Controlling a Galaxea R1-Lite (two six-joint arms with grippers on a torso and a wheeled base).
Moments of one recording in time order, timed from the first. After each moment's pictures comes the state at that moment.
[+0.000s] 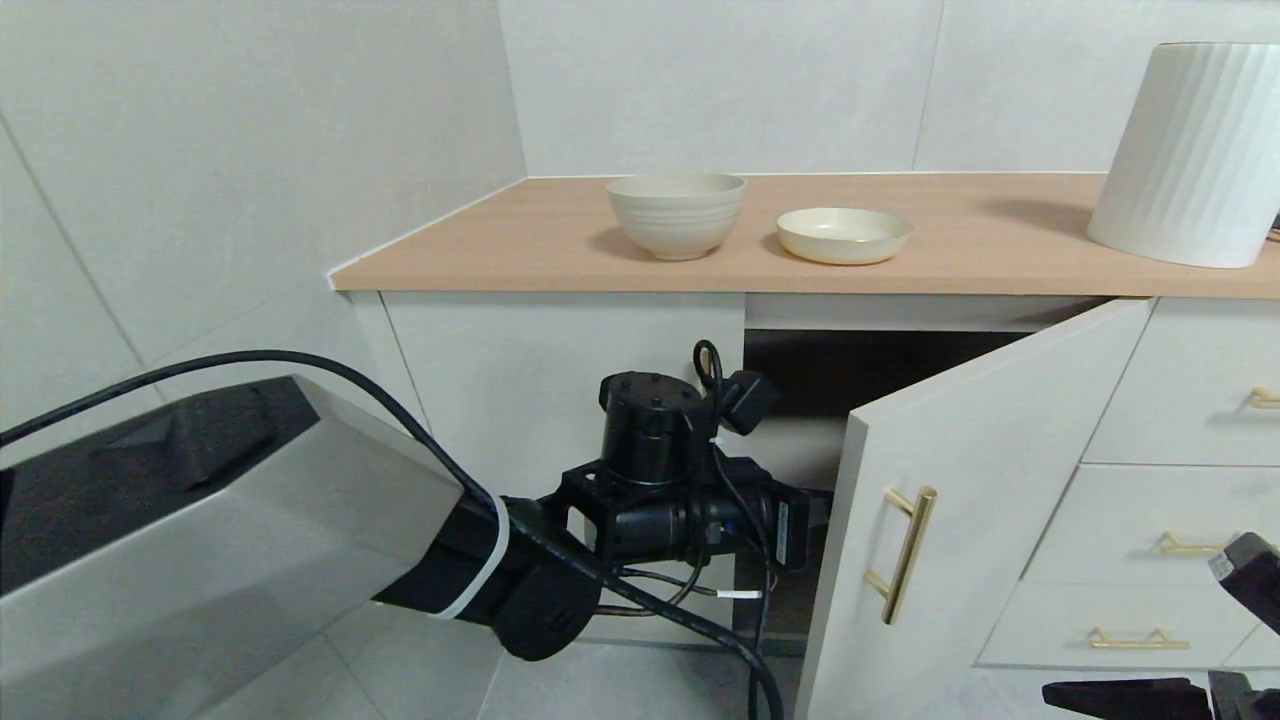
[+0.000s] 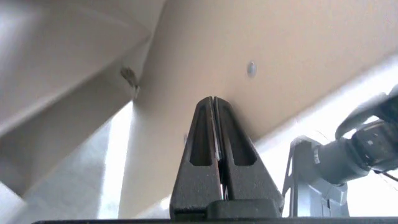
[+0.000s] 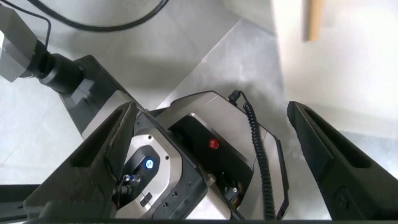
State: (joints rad) left arm -0.77 2.16 -1.10 -0.81 -0.51 -0.36; right arm 0.58 1.02 -0.31 -0.22 0.37 0.24
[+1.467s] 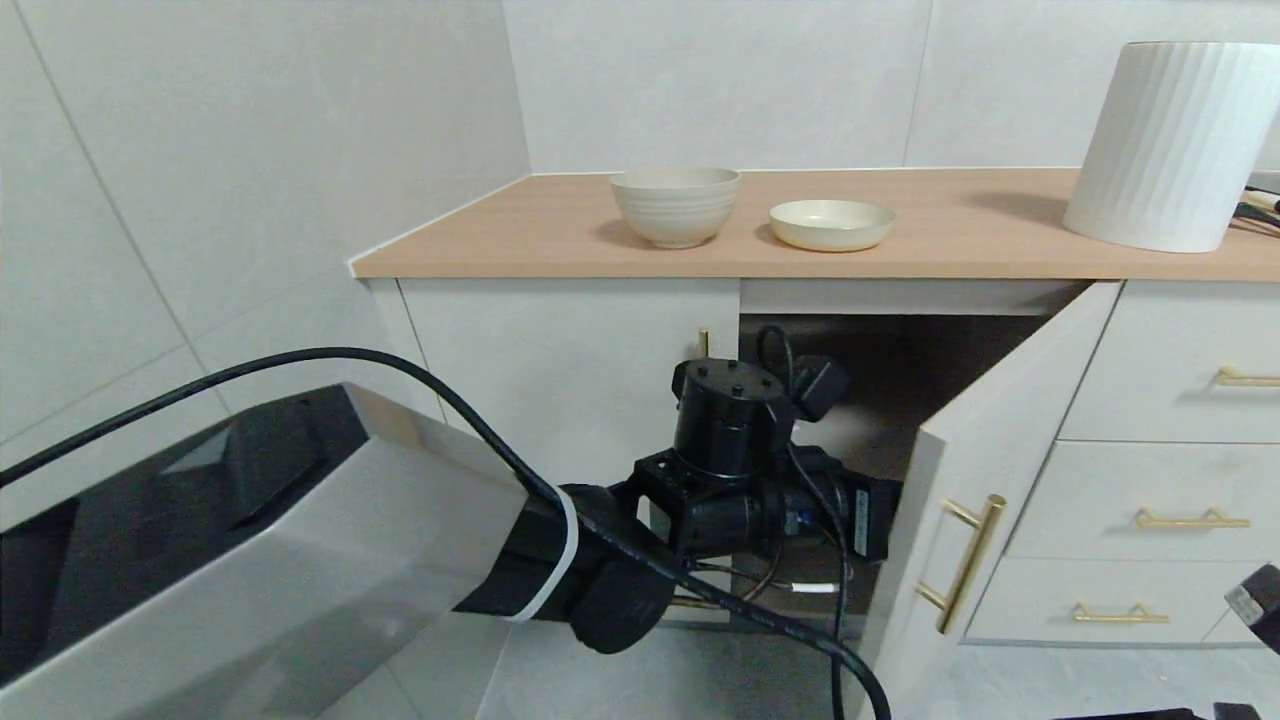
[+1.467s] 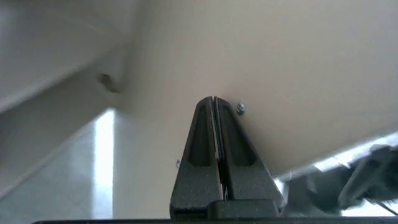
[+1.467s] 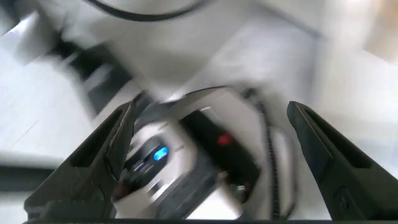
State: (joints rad) left arm -0.87 2.21 -1.27 -0.72 -0.43 -0.41; right arm 0.67 0.98 -0.29 -0.22 0.41 0.24
